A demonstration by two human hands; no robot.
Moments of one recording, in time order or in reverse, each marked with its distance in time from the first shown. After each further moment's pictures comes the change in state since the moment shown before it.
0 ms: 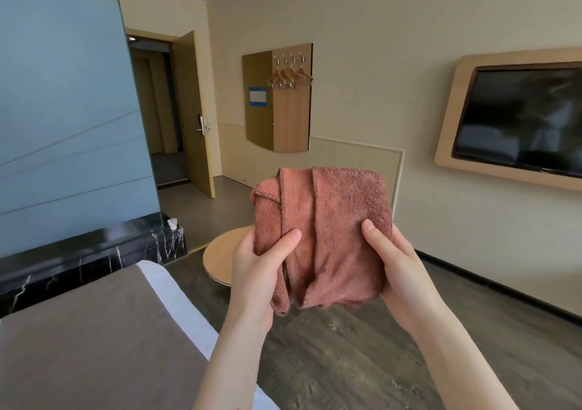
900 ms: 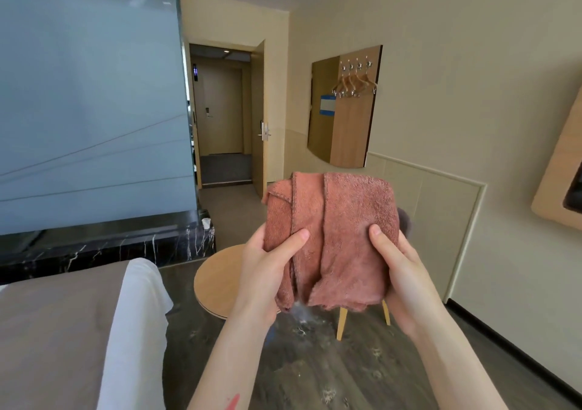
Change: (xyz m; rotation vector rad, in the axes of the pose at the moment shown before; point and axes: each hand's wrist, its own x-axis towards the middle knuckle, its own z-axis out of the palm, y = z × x) left_hand 0.216 -0.167 0.304 0.090 0.234 0.127; right_hand 0.309 -0.020 -0.316 0.127 -0.287 0.113
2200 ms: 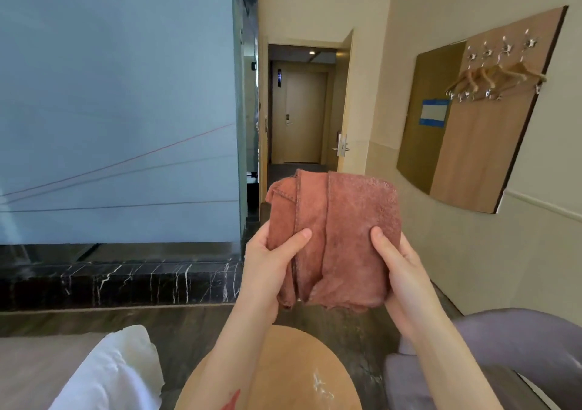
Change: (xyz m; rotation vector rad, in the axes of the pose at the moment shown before) left_hand 0.613 -0.183 -0.053 0.149 0.340 0.087; right_hand 0.655 0.216 -0.035 -0.014 -0.264 0.085
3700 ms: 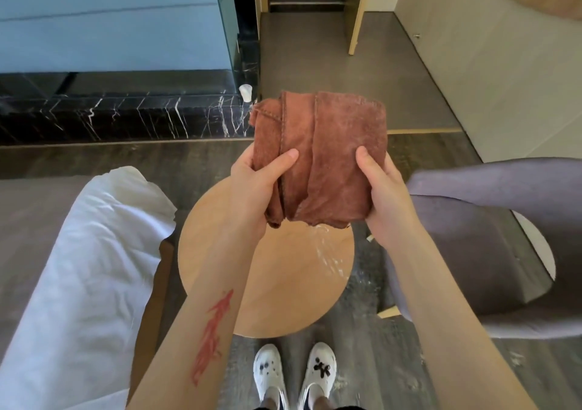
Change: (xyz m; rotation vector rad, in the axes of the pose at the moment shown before) left_hand 0.059 -0.182 -0.016 0.075 0.127 -0.327; right_hand 0.070 0.192 -0.075 0.125 0.088 0.453
